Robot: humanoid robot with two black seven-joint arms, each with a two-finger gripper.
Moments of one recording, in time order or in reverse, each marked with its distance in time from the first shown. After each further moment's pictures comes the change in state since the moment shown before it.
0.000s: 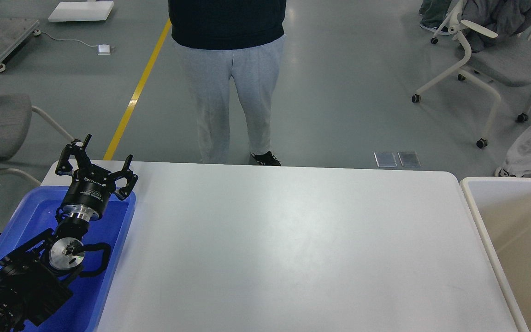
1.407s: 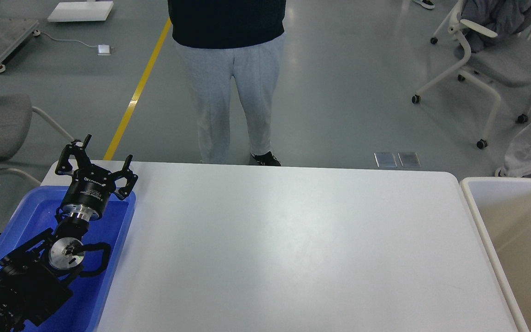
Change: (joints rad) left arm 0.000 0.000 0.000 0.000 0.000 0.000 0.000; right arm 0.260 -0.734 -0.196 1.063 -0.318 -0.160 0.151
